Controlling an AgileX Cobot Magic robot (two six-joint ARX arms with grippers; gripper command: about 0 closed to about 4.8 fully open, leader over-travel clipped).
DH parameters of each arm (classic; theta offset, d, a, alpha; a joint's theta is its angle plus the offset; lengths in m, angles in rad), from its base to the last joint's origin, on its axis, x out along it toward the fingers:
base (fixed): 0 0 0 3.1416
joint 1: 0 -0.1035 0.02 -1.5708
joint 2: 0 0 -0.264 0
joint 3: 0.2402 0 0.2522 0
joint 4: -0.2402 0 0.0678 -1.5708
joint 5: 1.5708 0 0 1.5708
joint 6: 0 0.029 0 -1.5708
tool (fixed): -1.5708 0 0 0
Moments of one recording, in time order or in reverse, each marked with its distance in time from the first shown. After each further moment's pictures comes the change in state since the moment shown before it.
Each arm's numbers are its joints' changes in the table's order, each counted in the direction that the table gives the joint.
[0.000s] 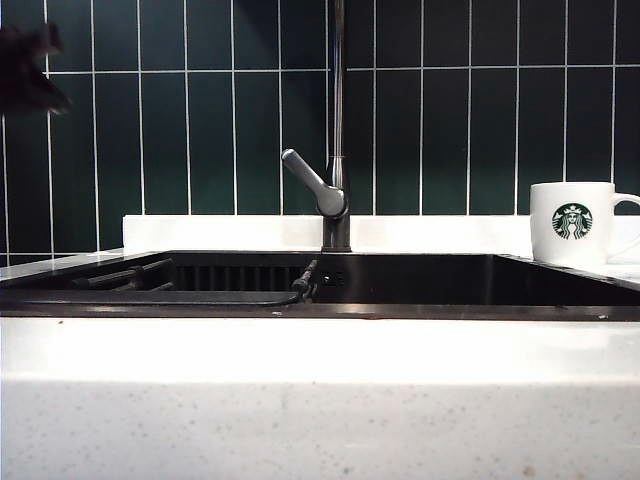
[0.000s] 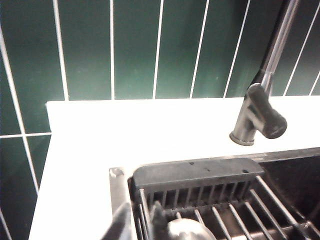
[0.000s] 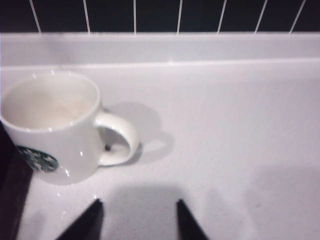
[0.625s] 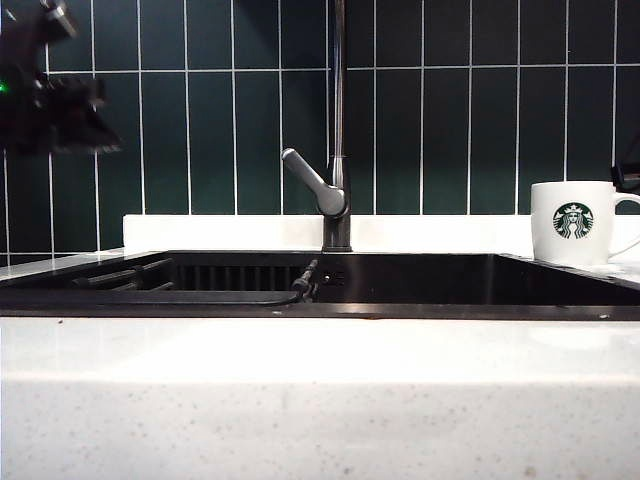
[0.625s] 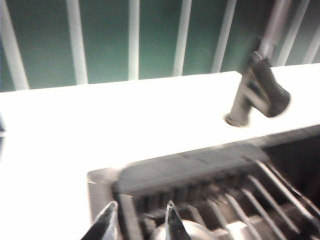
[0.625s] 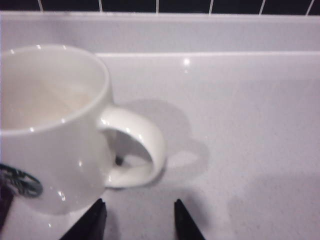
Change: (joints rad) left arm 0.015 -0.282 0.171 0.023 -0.095 0.069; right arm 0.000 -0.422 0.000 0.452 0.056 0.000
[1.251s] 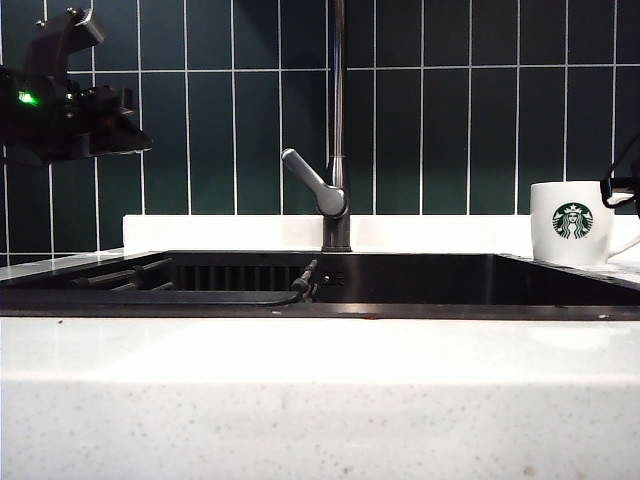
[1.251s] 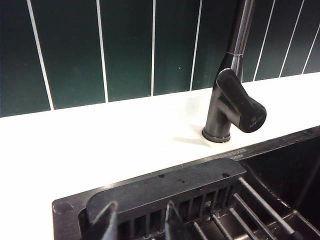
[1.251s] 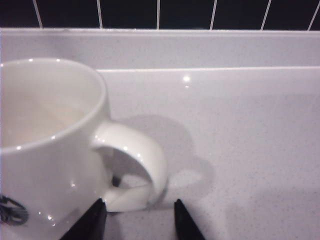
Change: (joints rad) left arm 0.051 -0.072 0.000 0.152 -0.010 0.000; right arm 0.000 -0.132 0.008 0.198 0.001 0.000
